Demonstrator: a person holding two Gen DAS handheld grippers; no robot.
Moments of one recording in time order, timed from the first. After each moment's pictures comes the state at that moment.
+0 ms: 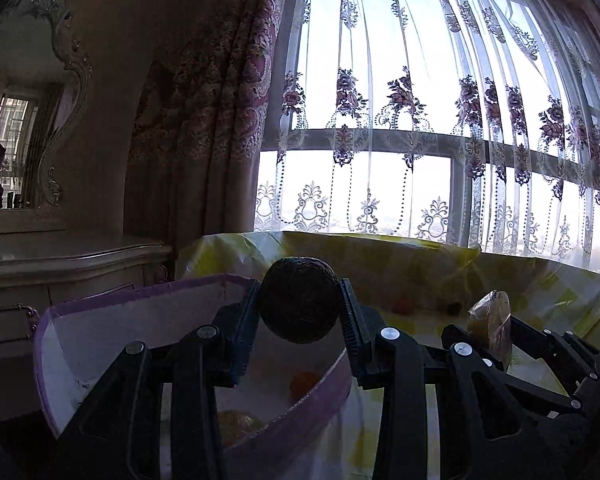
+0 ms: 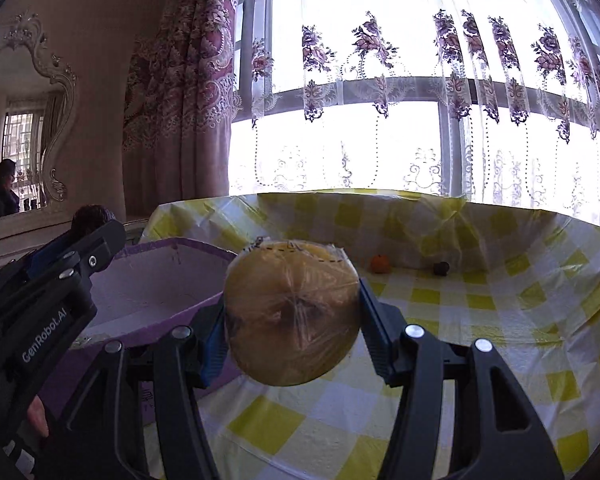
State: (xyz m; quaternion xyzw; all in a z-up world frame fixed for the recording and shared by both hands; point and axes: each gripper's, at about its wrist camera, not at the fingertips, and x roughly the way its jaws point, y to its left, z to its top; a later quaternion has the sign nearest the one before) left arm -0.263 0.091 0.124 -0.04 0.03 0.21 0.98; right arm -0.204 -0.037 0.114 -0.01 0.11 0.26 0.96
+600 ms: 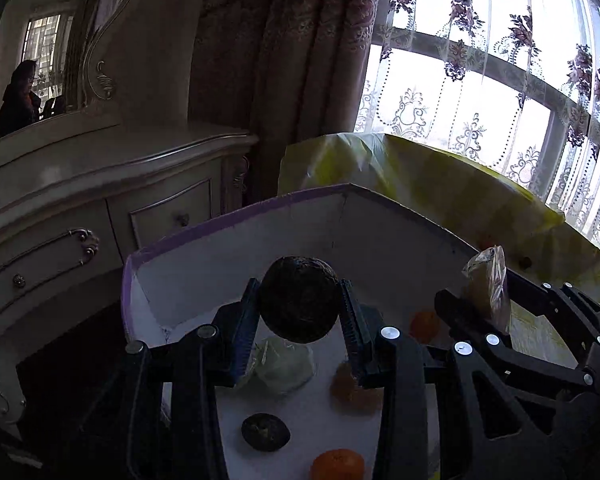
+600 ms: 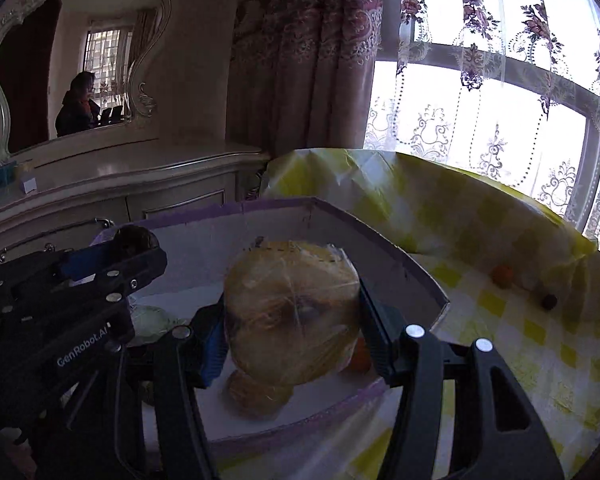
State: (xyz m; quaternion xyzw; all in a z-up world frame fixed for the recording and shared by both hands) left arm -0.265 0.238 0.121 -0.17 0.27 0.27 0.91; right arm -0.195 0.129 0.143 -0.16 0.23 0.42 0.86
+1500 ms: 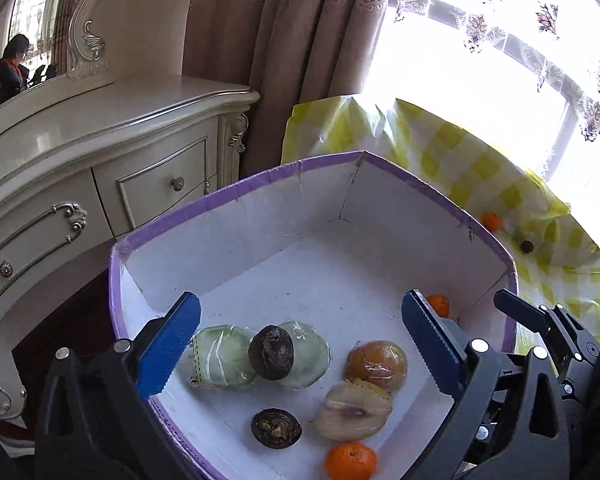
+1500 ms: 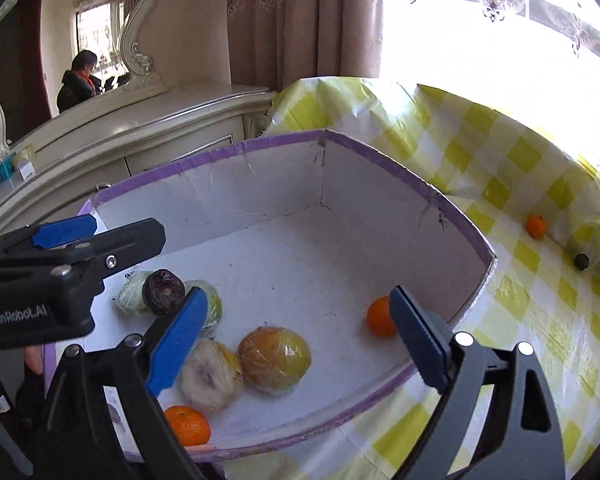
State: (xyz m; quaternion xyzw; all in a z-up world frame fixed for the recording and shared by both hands) left arm -0.250 0.265 0.119 -0.20 0.32 0.26 0.89; right arm -0.162 0.137 0.116 -0.14 0.32 0.43 0.83
